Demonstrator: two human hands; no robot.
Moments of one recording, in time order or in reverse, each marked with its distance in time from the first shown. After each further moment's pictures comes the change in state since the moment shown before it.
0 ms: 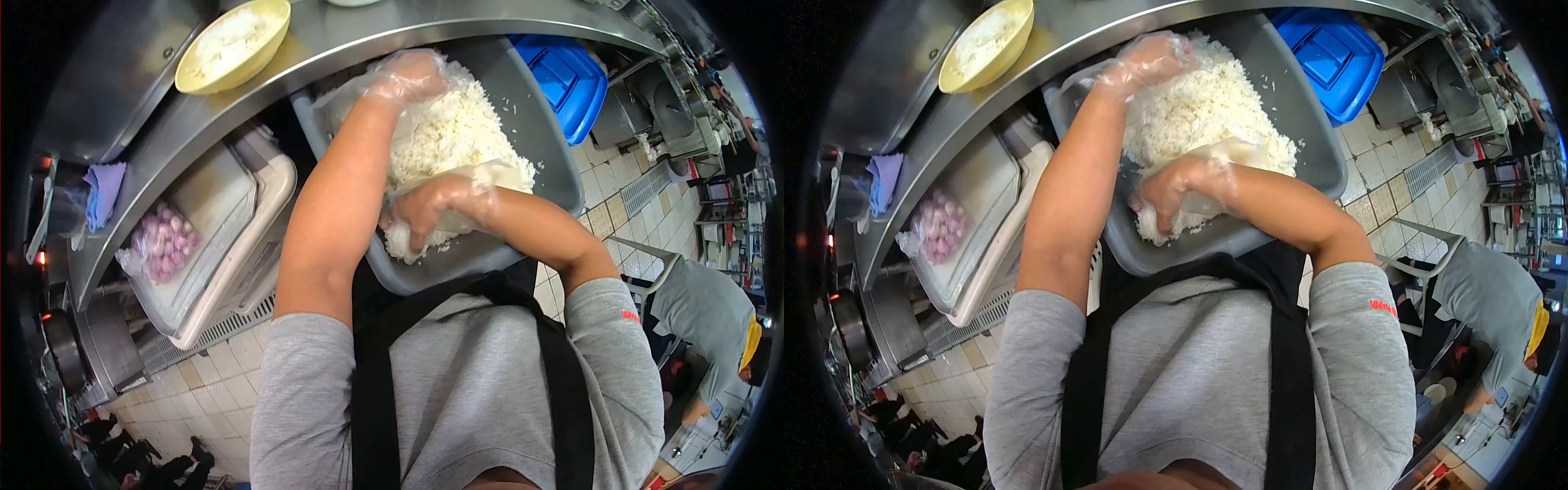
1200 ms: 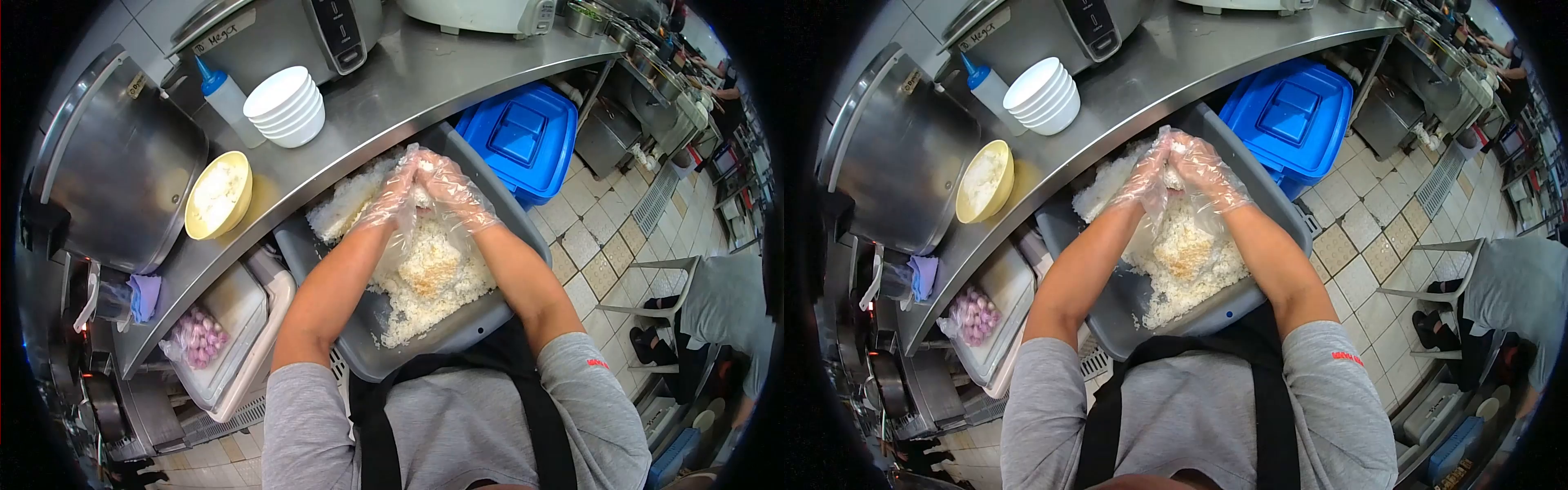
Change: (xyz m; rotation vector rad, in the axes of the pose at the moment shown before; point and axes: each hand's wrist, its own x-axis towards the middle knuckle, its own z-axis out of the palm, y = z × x) left_hand 0.032 0.061 0.047 -1.415 0.045 -0.501; right_hand -0.067 0.155 -0.043 0.487 1.727 0.136
